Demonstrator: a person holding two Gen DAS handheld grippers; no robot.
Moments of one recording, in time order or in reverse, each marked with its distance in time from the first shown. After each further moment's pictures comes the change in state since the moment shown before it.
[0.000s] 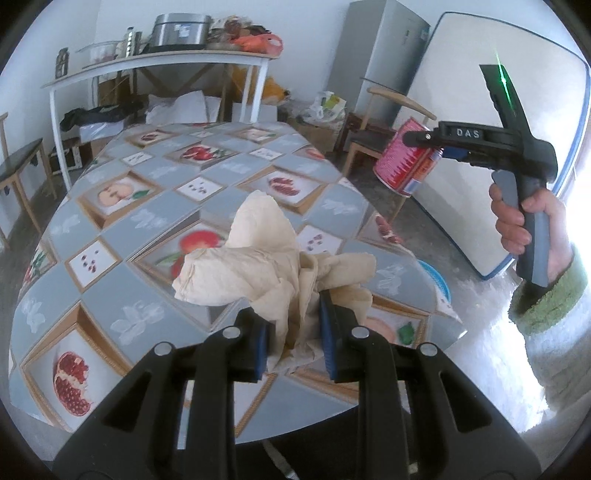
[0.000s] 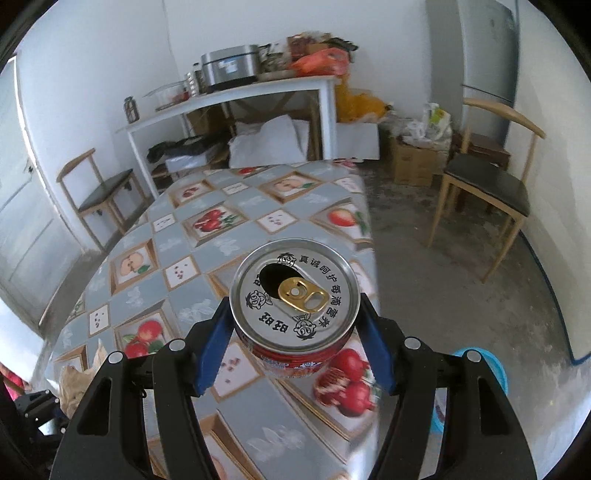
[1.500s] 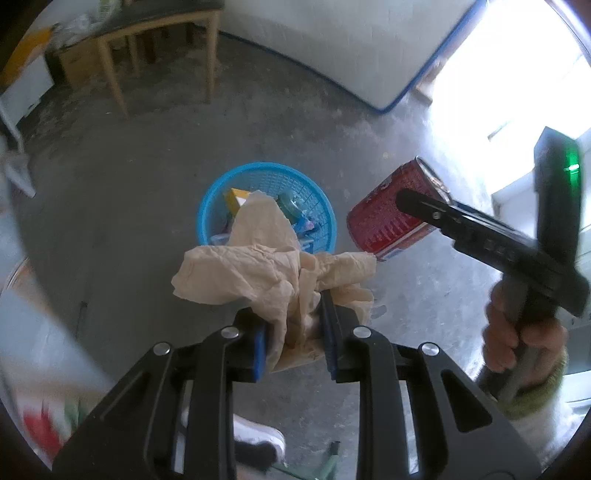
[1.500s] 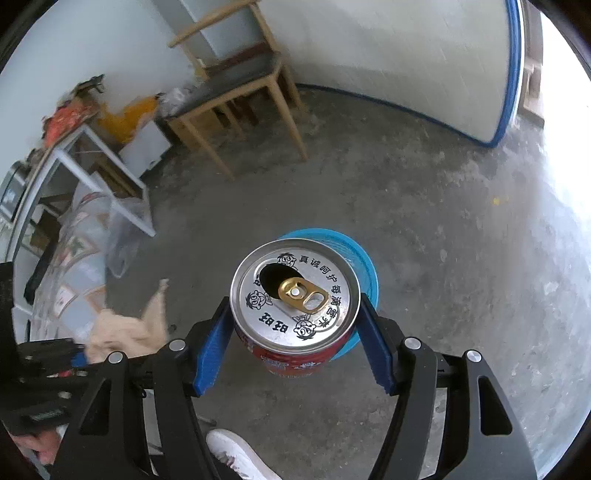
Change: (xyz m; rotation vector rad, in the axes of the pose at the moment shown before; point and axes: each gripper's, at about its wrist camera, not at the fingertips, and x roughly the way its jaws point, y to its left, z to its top) left arm 0.360 -0.390 0.065 0.525 0.667 -0.397; right arm 0.006 -0.380 -0.197 0.763 0.105 -0.335
